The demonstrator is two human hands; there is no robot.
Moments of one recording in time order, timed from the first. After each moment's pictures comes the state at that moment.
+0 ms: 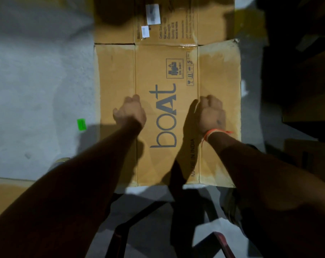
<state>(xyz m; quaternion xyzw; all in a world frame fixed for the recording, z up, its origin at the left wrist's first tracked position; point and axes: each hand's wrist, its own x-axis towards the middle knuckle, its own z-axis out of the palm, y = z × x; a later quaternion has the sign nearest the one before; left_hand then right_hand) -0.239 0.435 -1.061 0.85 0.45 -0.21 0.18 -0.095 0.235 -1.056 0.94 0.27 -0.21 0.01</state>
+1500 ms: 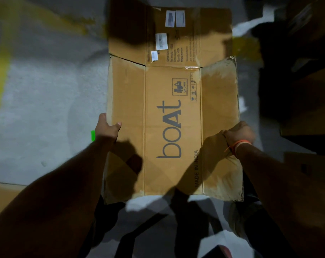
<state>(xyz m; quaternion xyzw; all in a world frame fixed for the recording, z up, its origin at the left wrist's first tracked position) -0.330 0.505 -1.059 0.67 0.59 0.01 0.45 -0.065 0.186 -1.015 0.95 -0.11 -0.26 -0.14</state>
